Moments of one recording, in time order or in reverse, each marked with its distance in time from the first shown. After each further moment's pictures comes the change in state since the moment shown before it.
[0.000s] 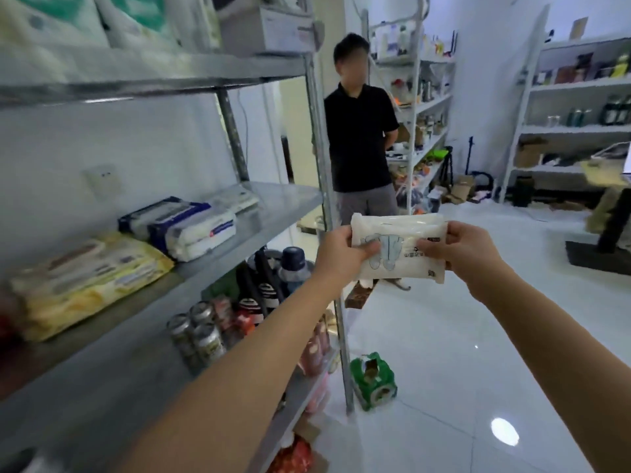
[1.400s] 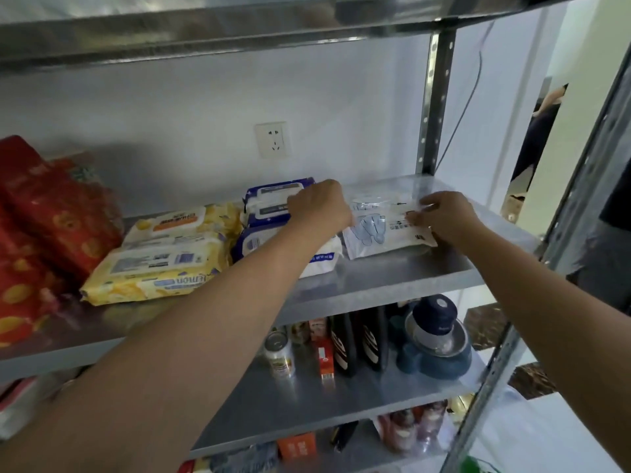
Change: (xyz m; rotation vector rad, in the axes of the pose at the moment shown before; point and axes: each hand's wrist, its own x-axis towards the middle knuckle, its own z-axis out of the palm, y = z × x) left_hand 0.217 -0.049 -0.233 1.146 0.609 -0.719; right_hand 0.361 0.004 0.355 -0.462 -0.730 -0.266
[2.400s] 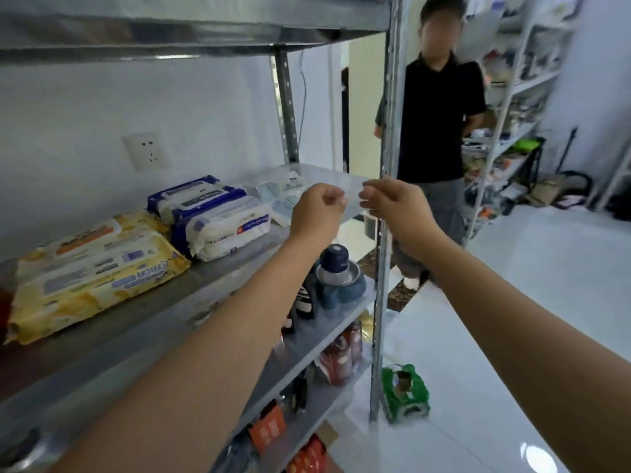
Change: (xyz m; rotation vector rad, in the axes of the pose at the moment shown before) left_hand -0.158 0.005 0.009 -0.938 -0.203 0.469; right_hand -0.253 -0.038 0.001 0.227 0.478 -0.056
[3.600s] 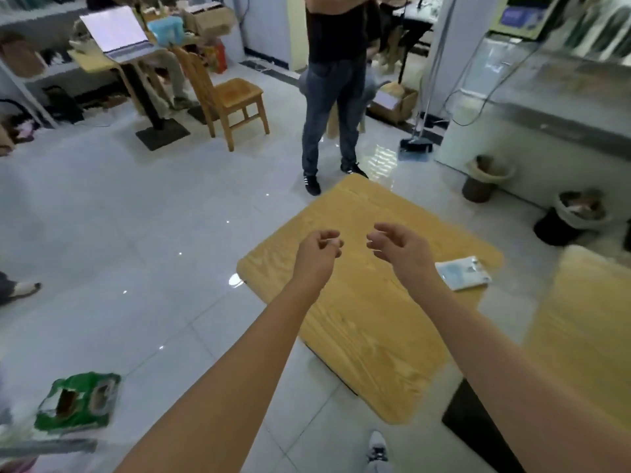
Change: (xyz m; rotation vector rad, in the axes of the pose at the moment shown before) left_hand -0.740 0.143 0.296 -0.231 -1.666 0.093; right_hand -0.842 -0.007 -0.308 -0.113 1.509 0.754
